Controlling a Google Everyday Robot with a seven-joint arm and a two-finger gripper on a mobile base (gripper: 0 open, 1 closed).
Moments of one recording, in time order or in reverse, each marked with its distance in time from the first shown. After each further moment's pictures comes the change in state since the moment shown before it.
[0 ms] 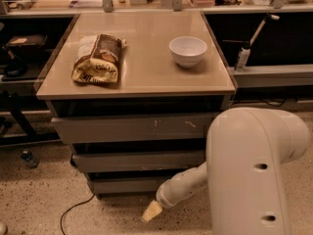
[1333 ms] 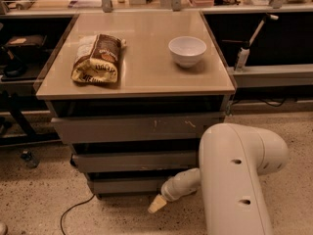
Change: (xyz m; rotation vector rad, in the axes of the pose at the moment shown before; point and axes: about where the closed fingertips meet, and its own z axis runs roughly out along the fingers) arm 0.018 -0.081 0.075 0.066 -0.030 -0.023
